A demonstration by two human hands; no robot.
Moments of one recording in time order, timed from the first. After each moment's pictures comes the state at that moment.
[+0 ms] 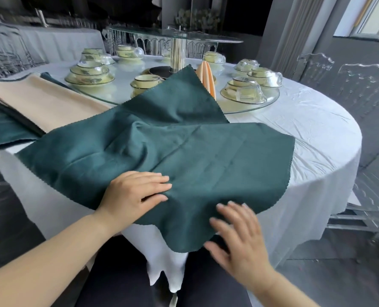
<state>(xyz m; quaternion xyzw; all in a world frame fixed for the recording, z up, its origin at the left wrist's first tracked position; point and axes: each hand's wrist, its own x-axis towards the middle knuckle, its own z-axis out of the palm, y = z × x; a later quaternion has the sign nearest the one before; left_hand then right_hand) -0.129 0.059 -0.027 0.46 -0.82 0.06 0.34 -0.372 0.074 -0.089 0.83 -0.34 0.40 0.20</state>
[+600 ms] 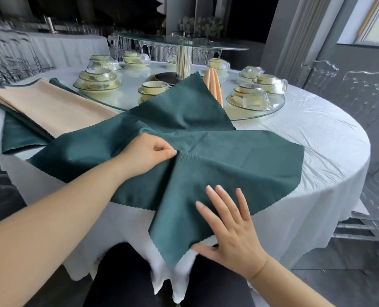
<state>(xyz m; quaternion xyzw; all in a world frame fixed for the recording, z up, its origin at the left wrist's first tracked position) -0.122 -0.002 0.036 0.56 -0.70 -0.23 0.38 -0.343 0.044 -0.071 0.84 -0.31 0.34 0.30</state>
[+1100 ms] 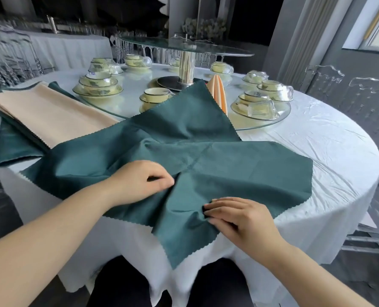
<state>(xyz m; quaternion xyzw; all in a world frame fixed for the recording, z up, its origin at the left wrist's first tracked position) -0.100 -0.003 0.024 0.53 -0.79 -0.18 0.25 -0.342 0.013 -0.013 0.89 -0.28 0.35 0.04</state>
